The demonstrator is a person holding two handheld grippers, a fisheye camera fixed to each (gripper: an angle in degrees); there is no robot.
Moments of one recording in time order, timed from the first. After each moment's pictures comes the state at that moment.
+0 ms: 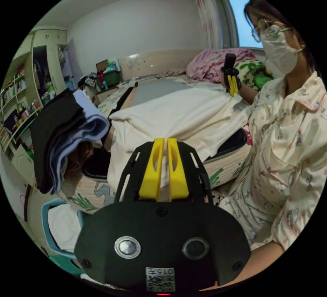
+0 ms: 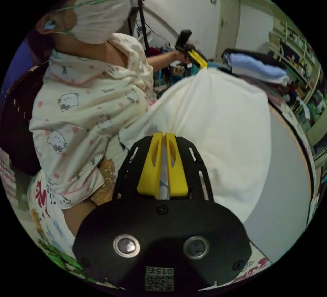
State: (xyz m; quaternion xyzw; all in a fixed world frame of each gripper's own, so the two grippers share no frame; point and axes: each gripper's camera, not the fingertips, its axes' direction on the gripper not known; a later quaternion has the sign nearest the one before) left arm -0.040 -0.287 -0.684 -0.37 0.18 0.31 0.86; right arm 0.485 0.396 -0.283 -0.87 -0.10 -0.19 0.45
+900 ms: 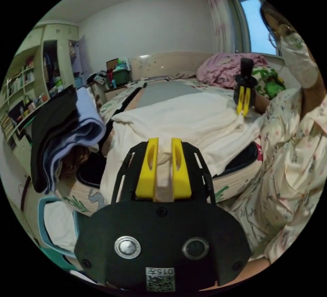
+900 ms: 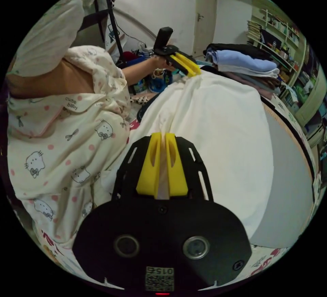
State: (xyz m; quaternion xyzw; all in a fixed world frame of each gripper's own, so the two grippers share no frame) left arm 0.008 -0.340 -0.625 -0.34 0.17 0.30 0.87; right arm 0.561 0.425 -0.225 -0.85 -0.01 -0.21 0.49
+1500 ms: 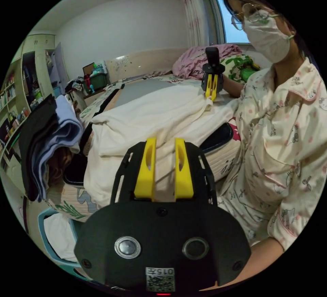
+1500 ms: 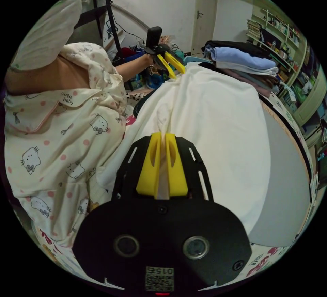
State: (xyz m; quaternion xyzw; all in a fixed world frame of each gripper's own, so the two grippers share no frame) left arm 0.023 -0.325 -0.637 -0.35 0.23 0.32 0.85; right arm 0.608 0.401 -0.241 -0.85 0.00 -0.23 0.47
